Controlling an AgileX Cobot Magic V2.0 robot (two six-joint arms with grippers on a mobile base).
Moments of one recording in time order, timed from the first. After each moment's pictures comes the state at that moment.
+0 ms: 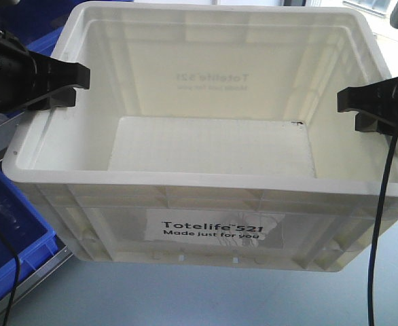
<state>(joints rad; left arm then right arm) -0.37 1.28 -1.28 -0.04 0.96 -0.26 0.26 1.18 -1.17 -0.05 1.04 0.28</state>
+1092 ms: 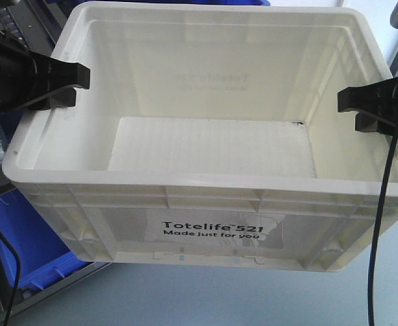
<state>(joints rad) -0.37 1.28 -1.28 -0.04 0.96 -0.26 0.26 1.18 -1.17 -0.04 1.04 0.28</state>
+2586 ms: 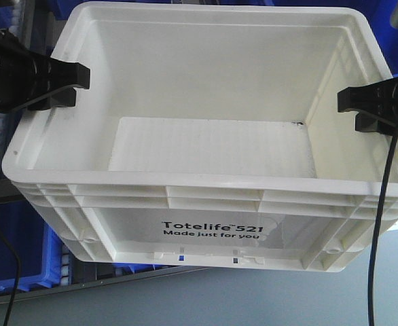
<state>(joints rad) -0.37 1.28 -1.28 -0.04 0.96 -0.26 0.26 1.18 -1.17 -0.04 1.04 0.28</state>
